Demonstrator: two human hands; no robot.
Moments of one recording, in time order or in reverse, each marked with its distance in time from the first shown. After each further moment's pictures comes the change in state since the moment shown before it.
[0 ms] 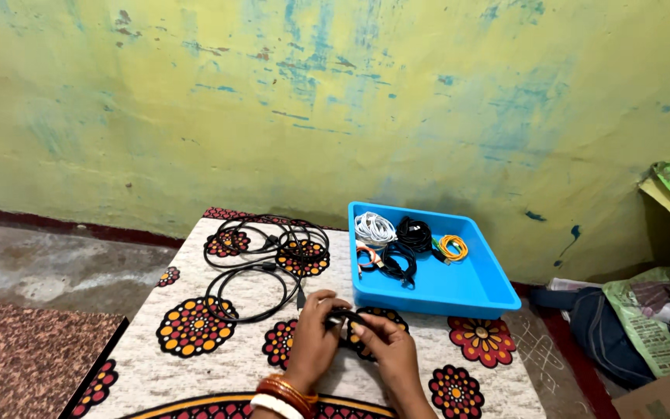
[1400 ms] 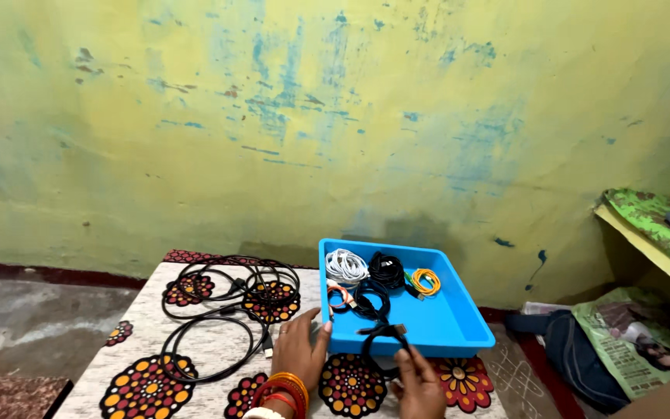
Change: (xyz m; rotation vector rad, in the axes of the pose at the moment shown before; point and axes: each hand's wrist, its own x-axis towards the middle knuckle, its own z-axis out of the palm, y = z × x) left_hand 0.054 -0.032 0.038 0.301 -0.177 -0.331; right_hand 0.031 -0.019 -0.059 0.058 0.597 0.040
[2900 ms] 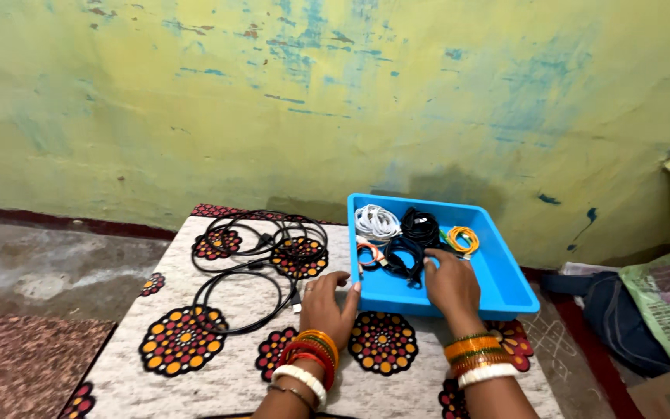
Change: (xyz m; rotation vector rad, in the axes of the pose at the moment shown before) left_hand -0.014 0.014 -0.008 -0.041 0.128 0.057; right_hand 0.067 -0.075 0.050 -1.212 -0.208 -0.525
